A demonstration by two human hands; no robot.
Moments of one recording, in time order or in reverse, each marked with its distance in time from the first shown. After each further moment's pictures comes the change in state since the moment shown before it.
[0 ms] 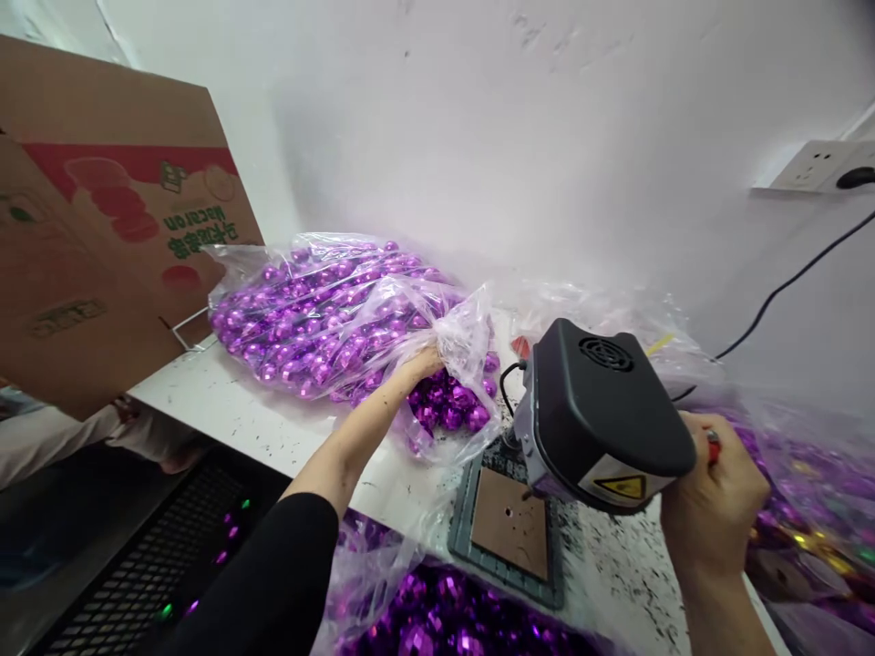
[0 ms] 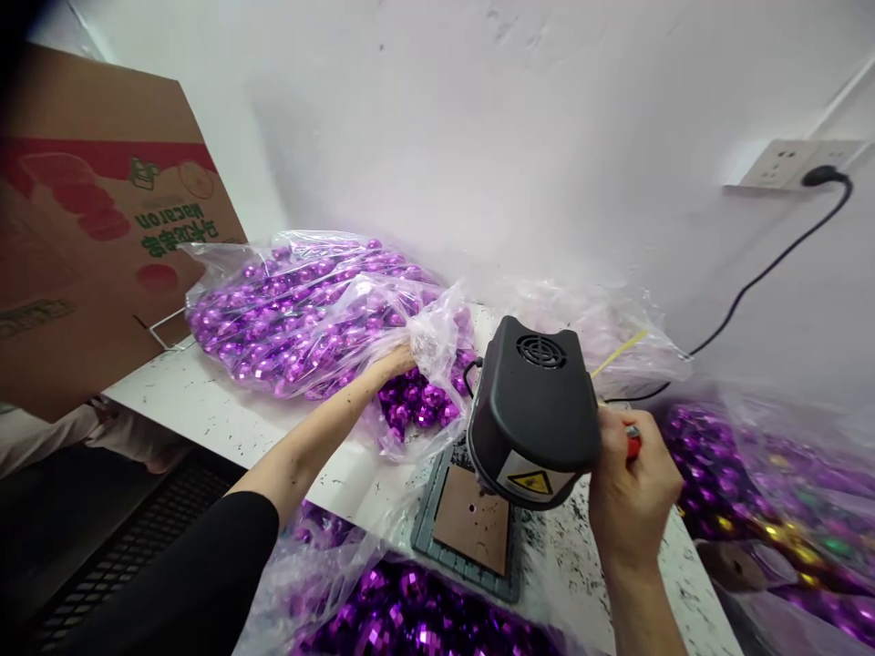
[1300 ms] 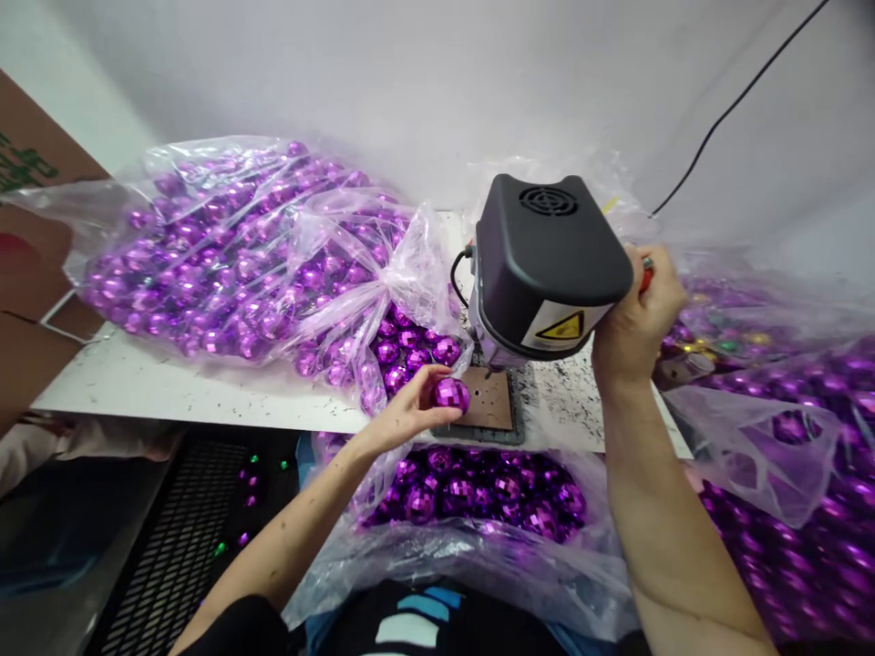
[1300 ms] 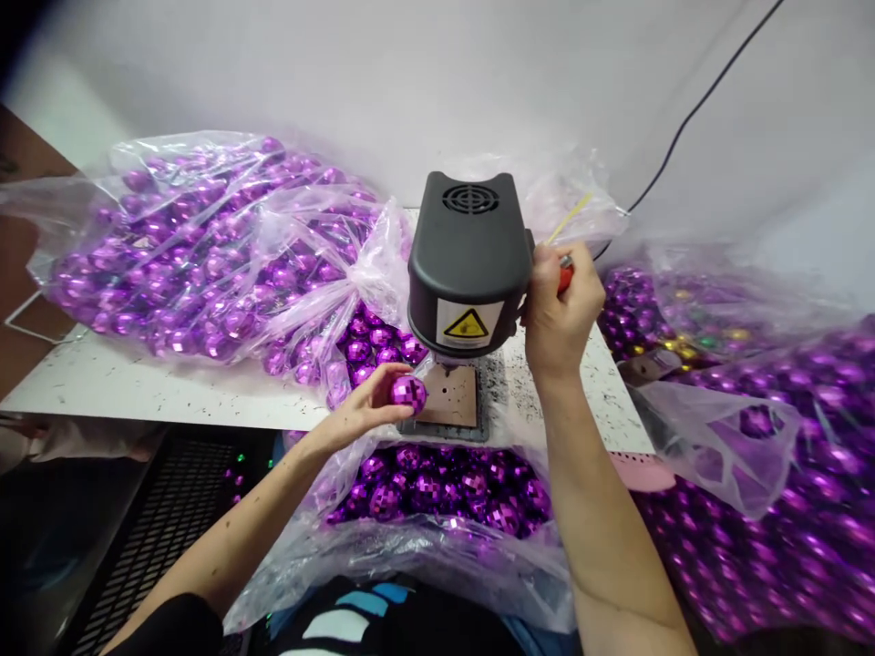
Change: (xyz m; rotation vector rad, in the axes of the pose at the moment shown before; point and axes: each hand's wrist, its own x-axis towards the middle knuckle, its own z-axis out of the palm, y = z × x) left_hand -0.216 0.071 -0.055 -0.707 -0.814 -0.343; right_hand -0.007 -0.015 0.008 0.157 0.033 -0.067
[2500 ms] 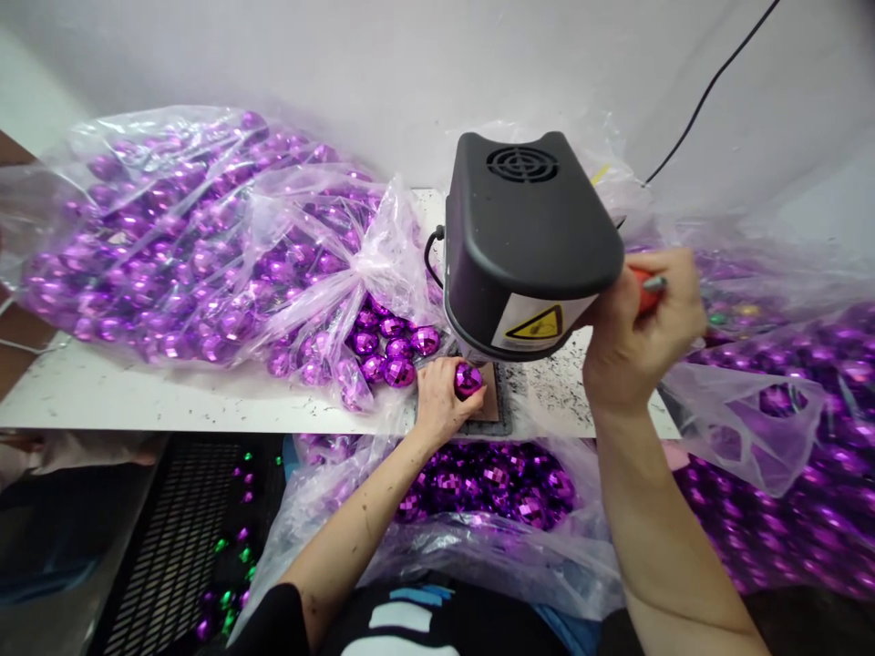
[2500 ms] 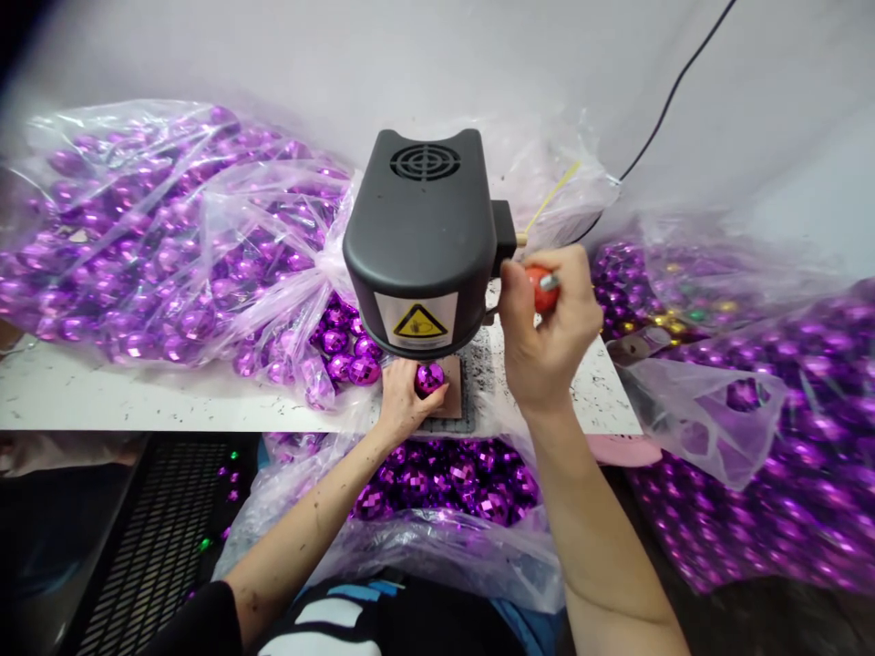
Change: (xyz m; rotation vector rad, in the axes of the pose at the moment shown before) left_hand 0.063 -0.057 0.082 0.852 0.485 0.261; right_hand -0.023 0.004 -0.020 -0.167 -0.002 -0.192
